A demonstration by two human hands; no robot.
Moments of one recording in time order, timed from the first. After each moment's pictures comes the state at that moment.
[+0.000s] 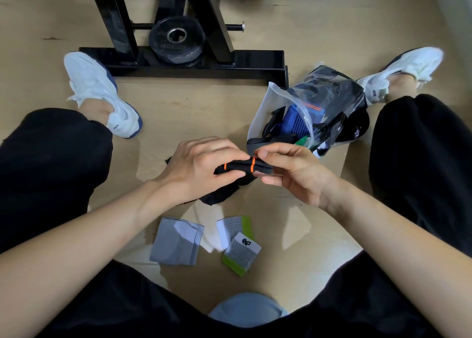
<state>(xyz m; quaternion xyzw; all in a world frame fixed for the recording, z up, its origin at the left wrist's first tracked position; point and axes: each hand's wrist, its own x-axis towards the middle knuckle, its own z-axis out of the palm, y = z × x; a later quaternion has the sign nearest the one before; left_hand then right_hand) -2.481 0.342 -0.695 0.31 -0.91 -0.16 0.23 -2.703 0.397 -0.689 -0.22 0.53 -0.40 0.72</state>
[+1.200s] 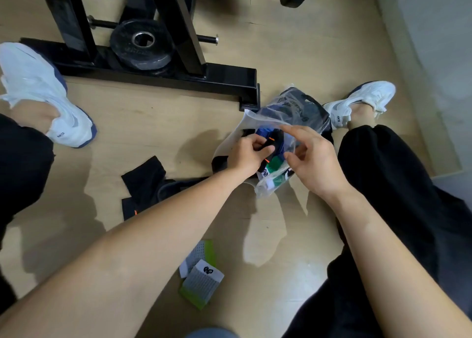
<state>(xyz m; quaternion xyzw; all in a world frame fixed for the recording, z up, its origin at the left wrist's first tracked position) -2.680 0.279 -0.813 0.54 -0.58 -0.55 0.26 -2.810 0.358 -0.706 -0.64 0.69 -0.26 0.22</state>
